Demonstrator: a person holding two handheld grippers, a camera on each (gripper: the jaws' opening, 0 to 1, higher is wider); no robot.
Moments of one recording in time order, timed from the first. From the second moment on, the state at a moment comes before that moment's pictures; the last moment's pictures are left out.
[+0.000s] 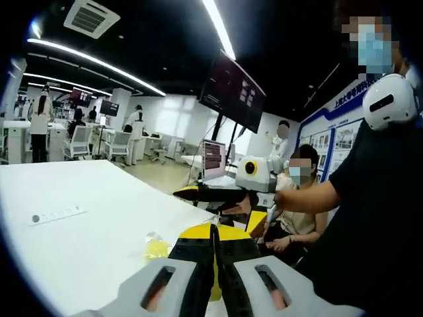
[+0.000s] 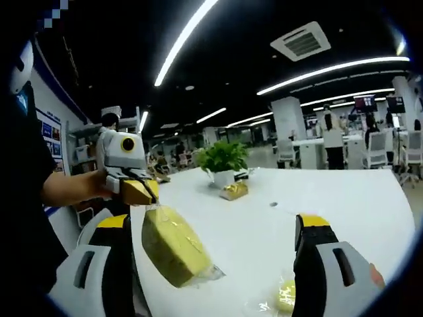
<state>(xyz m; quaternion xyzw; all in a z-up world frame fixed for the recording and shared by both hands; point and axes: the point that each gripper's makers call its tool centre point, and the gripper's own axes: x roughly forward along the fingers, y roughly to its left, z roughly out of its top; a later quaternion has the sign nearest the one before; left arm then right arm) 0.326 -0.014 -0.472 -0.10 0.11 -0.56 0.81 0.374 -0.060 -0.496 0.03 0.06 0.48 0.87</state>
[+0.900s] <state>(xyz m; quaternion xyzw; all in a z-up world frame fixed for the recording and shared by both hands) 0.352 -0.010 -0.483 -0.13 0.13 -0.54 0.82 0.330 -0.205 -0.562 0.03 0.15 0.33 0.93</state>
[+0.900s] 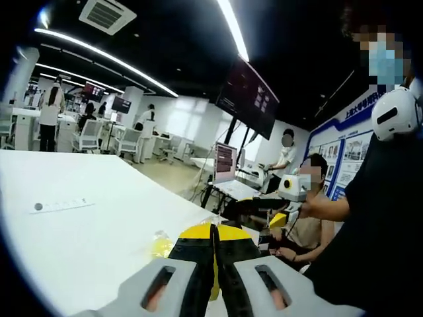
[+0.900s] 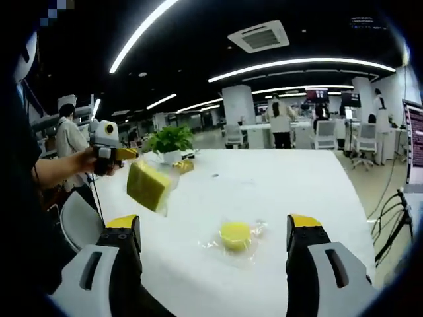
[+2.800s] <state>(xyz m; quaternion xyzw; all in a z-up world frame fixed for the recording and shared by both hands) 0.482 0.059 -0.643 -0.26 0.26 -0.35 0.86 0.288 -0.217 -0.625 0.01 0.26 0.29 0.92</state>
